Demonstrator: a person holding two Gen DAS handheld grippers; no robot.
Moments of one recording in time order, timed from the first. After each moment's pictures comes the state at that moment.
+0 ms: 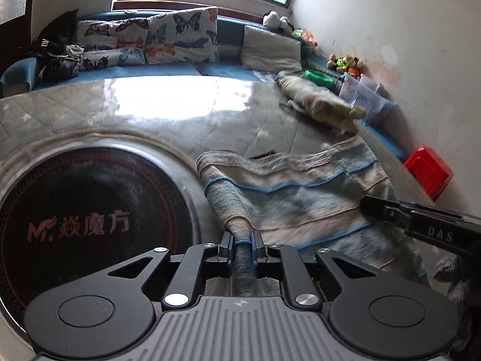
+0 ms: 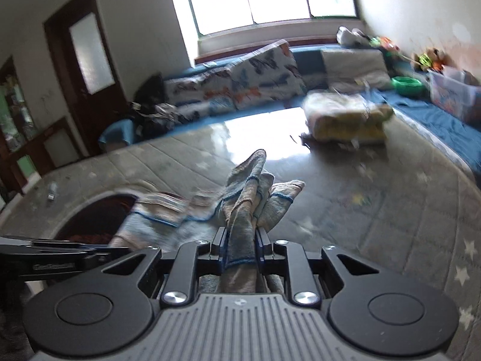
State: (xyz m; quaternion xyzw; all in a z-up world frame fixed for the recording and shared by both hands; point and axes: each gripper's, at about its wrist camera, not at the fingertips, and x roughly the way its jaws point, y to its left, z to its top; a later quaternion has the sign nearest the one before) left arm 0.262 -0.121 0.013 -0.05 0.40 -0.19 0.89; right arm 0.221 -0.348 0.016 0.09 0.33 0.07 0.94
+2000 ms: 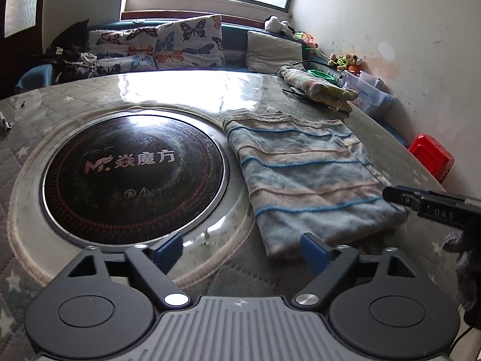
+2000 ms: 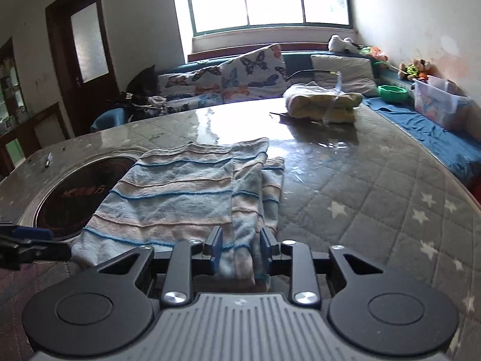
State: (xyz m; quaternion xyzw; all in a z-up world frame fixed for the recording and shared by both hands) left arm 0.160 -0.080 0.011 -0.03 0.38 -0.18 0.91; right arm 0.134 -0.351 0.005 0.05 0.31 0.04 0.95
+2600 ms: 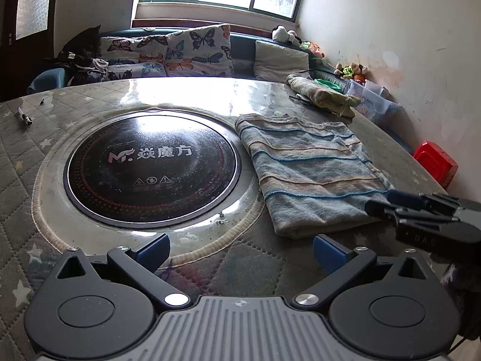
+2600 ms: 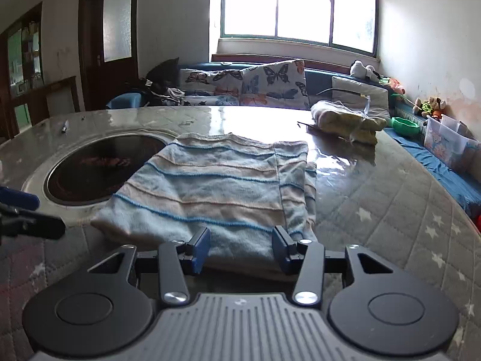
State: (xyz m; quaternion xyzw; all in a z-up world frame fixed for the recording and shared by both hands) left arm 0.131 -0.065 0.015 -0.04 0.36 -0.16 0.92; right arm 0.112 -0.303 -0.001 -0.03 0.29 0.07 0.95
